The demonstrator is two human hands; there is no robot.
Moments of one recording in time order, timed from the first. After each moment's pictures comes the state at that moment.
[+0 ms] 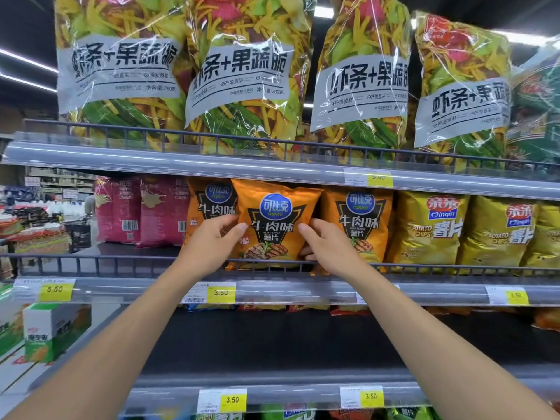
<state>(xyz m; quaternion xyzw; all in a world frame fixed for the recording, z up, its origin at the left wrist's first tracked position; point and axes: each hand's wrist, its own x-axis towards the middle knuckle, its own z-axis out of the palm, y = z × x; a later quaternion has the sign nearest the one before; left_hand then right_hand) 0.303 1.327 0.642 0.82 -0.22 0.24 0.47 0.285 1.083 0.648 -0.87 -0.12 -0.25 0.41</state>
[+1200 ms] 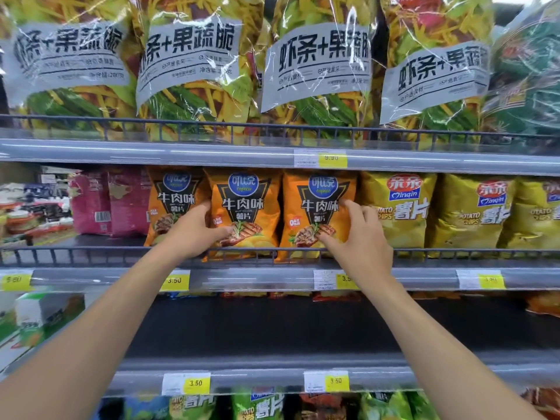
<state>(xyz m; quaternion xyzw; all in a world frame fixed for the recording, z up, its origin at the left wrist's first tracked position) 0.308 1.262 0.650 0.88 -0.13 0.22 0.40 0.269 0.959 0.613 -0.85 0.03 -0.48 0.21</state>
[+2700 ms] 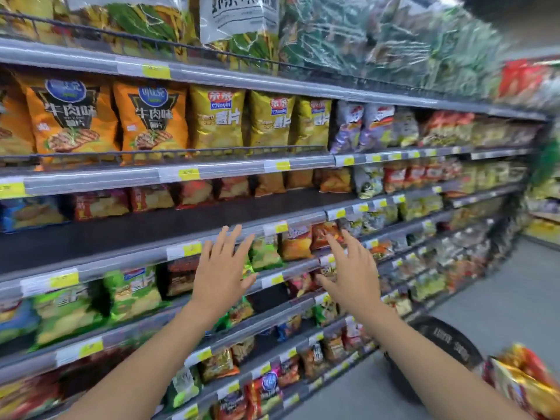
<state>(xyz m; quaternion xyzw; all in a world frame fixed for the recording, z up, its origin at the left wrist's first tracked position) 0.060 1.040 0.413 0.86 -0.40 0.28 0.09 -0.108 0.808 0.418 -0.93 0.23 -0.28 -0.01</state>
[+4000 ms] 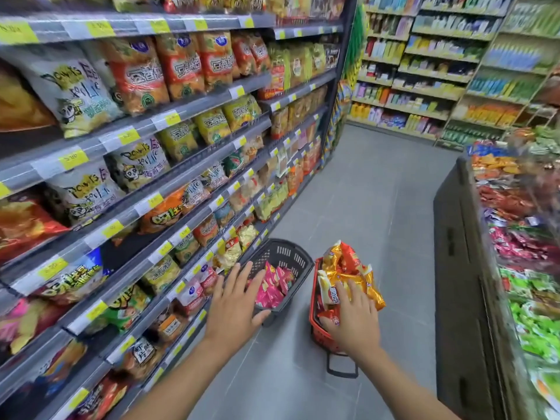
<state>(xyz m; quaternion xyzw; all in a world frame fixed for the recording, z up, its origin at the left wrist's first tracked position) -0.168 0.385 0.175 0.74 -0.66 0.03 0.09 -0.429 0.296 0.162 -0.79 0.61 -0.08 0.07</state>
